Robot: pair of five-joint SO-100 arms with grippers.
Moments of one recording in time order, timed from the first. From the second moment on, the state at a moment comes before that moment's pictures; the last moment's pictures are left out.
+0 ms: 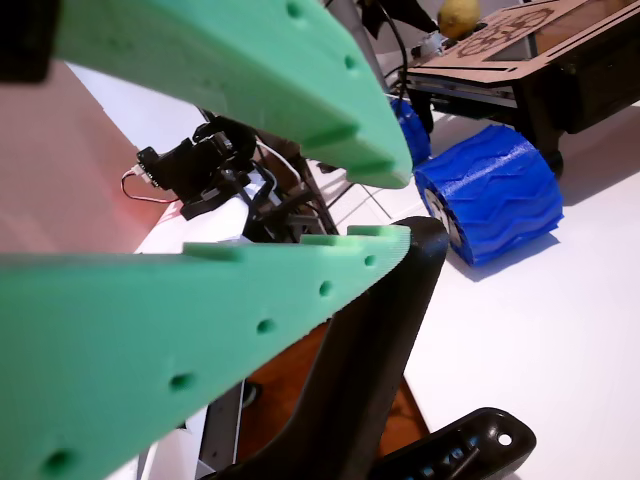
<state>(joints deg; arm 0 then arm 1) -18.5 52.6 64.8 51.0 -23.7 -41.0 190.0 173.5 55.6 2.9</state>
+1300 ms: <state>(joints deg) -17.0 50.5 64.8 47.4 -23.3 -41.0 190.0 173.5 56.2 2.9</state>
